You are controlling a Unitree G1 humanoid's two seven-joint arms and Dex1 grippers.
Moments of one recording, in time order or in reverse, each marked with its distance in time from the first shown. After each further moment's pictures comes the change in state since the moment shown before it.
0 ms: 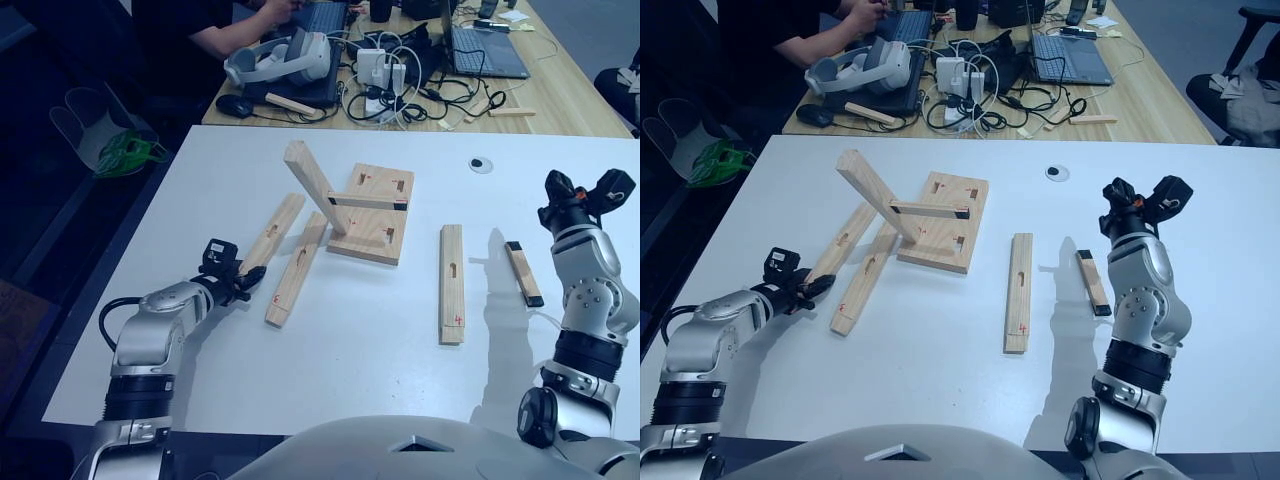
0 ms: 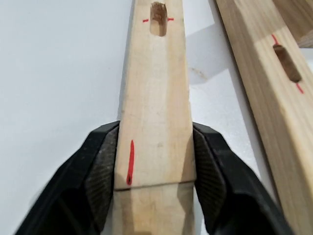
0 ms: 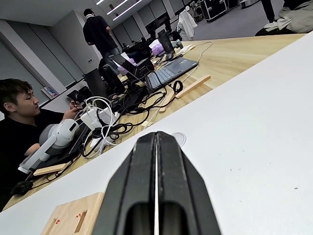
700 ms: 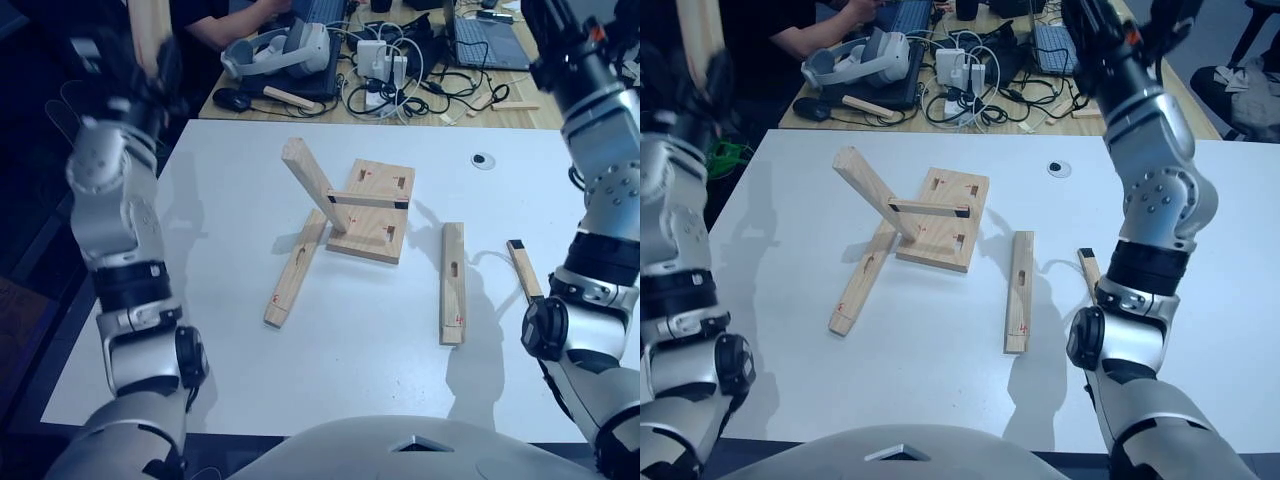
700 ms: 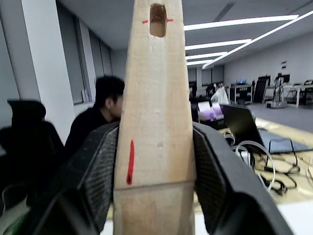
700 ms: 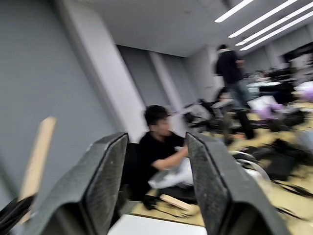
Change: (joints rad) left arm -0.693 -0.041 0.227 0.186 0.004 -0.523 0.218; right arm -0.527 -0.065 0.078 0.053 0.208 0.139 0.317
